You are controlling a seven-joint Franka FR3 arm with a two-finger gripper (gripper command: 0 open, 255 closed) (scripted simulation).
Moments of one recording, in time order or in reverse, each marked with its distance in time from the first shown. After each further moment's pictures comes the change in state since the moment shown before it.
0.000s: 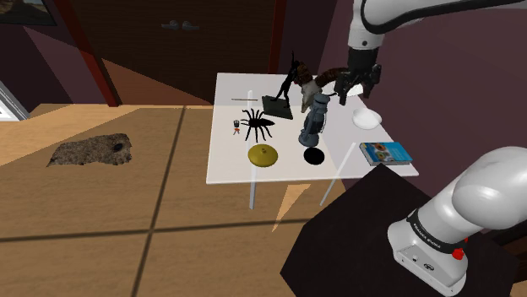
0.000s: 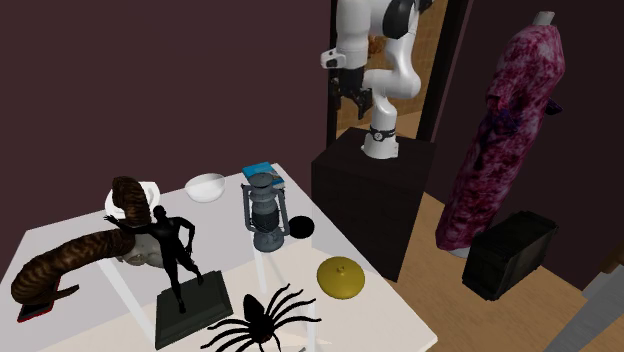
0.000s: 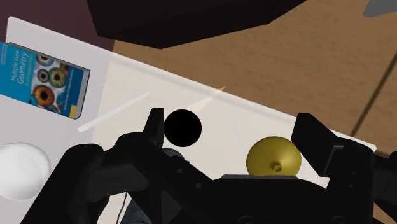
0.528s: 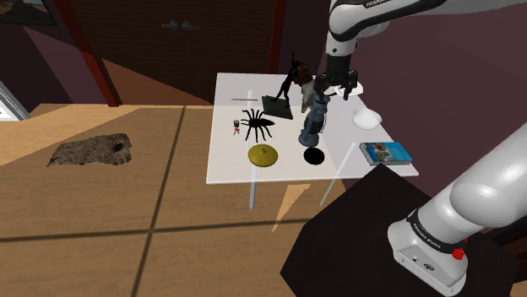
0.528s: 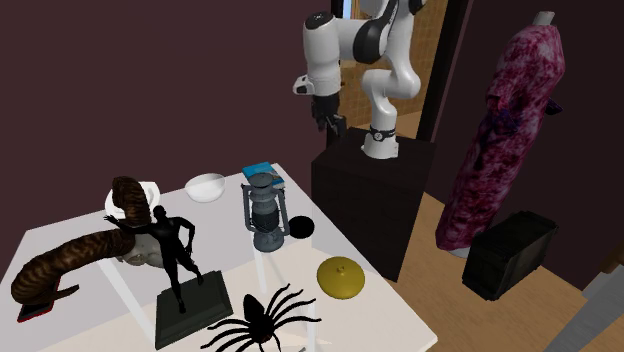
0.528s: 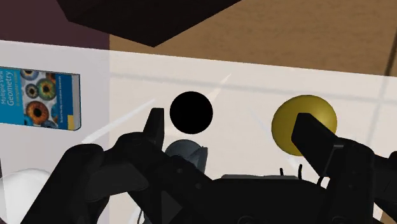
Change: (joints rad) arm -0.044 0.333 -0.023 0.213 0.032 0.087 0.171
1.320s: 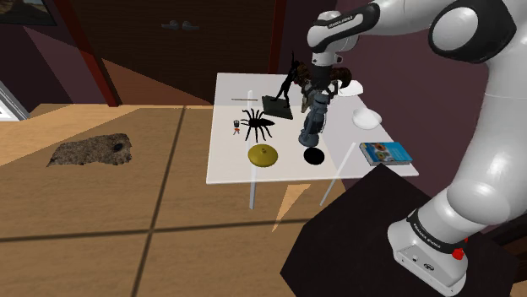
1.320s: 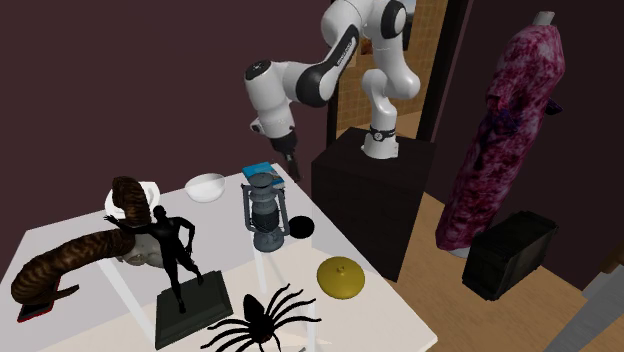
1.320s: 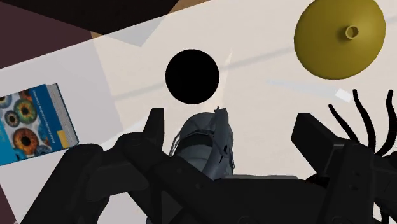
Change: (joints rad) arm -0.066 0.474 -0.064 0.414 0.089 0.019 0.205
